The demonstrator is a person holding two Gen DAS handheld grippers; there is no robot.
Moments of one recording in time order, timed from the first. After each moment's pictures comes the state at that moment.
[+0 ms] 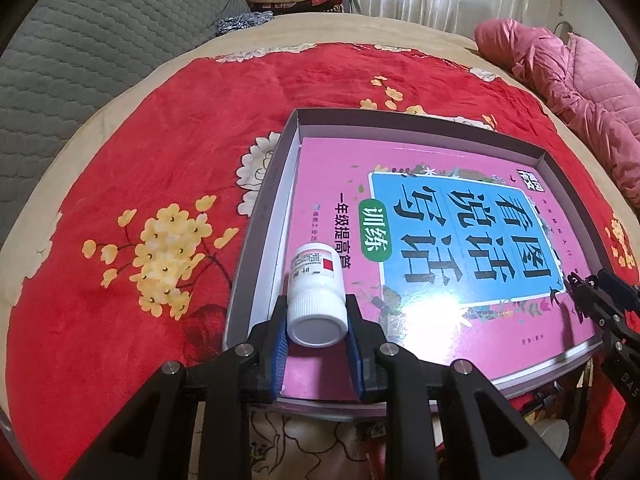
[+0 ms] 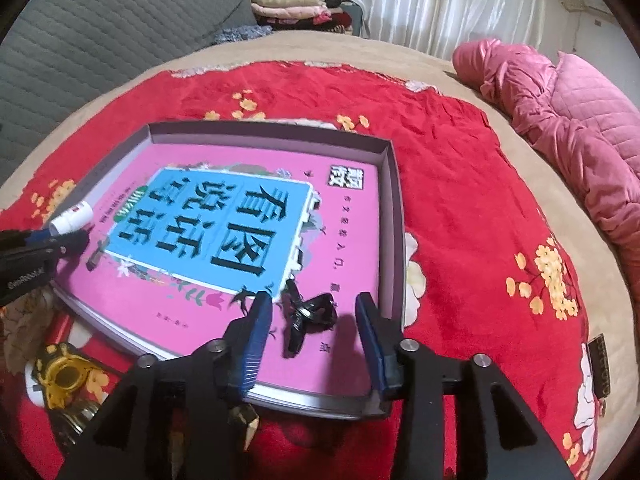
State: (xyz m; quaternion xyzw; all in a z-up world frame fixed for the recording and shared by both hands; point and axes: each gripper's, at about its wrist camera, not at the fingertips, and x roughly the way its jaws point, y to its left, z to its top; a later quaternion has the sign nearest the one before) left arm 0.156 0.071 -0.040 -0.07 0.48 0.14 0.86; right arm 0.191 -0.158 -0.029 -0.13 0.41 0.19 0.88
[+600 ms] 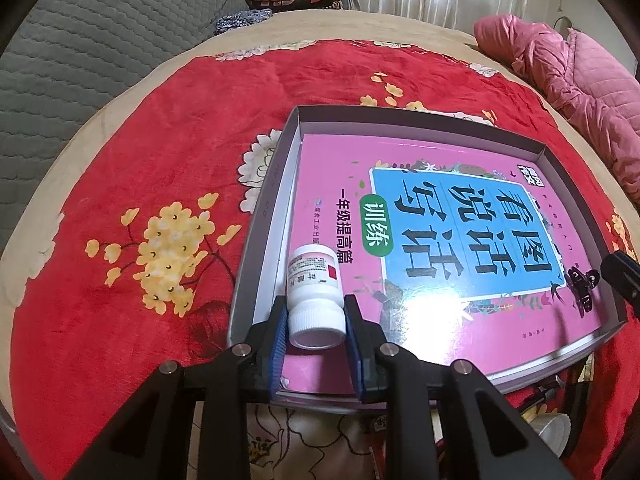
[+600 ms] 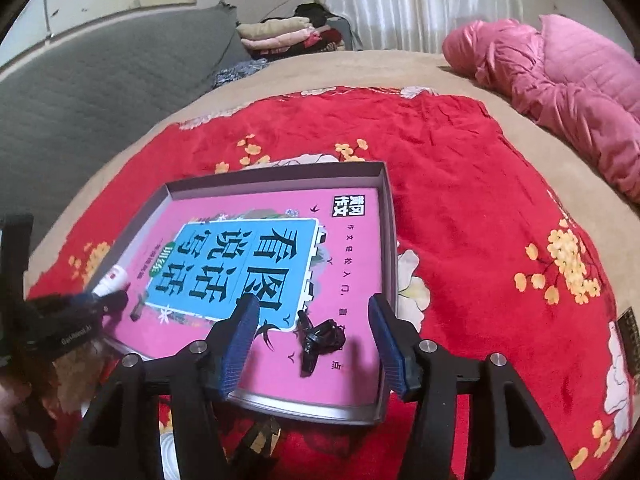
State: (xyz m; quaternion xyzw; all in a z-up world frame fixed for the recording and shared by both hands) left arm 0.154 0.070 -0.039 -0.06 0.49 0.14 0.86; right arm 0.197 -0.185 -0.006 -0.01 0.41 0.22 0.89
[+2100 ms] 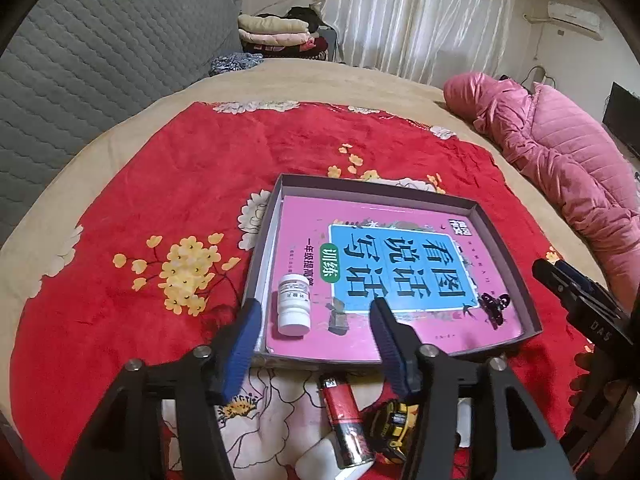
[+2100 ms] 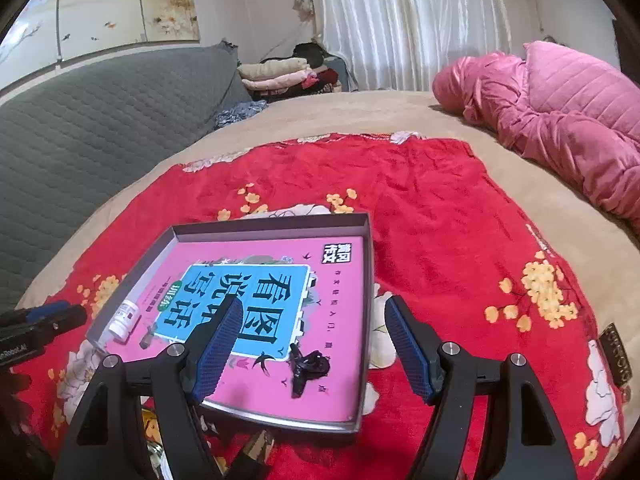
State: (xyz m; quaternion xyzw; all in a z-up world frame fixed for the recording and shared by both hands) left arm 0.097 0.060 0.032 -0.11 0.40 0.10 0.90; right arm 0.180 -0.207 0.026 0.00 0.33 0.21 0.92
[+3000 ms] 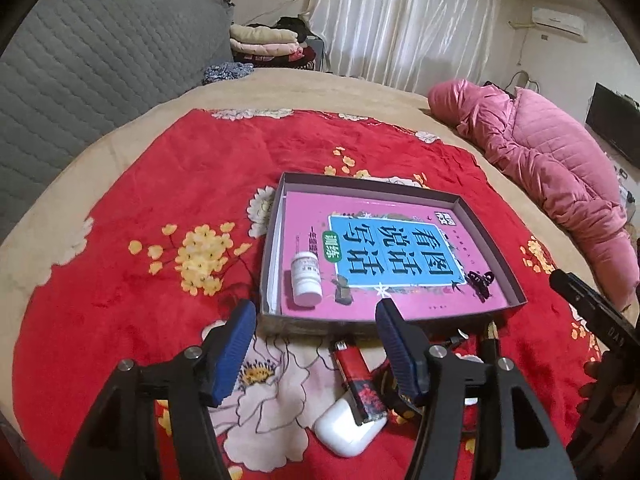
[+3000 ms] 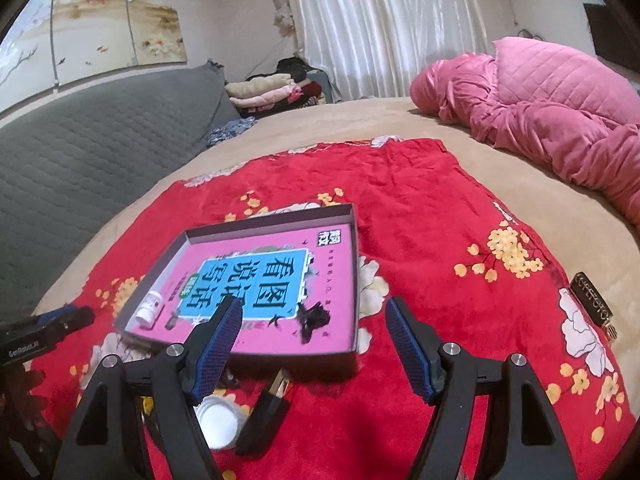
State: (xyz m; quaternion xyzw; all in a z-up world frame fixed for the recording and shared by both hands) left arm 0.052 0.068 0.033 -0.11 0.38 0.07 0.91; right arm 0.110 -0.230 0.038 0.03 0.32 0.19 0.93
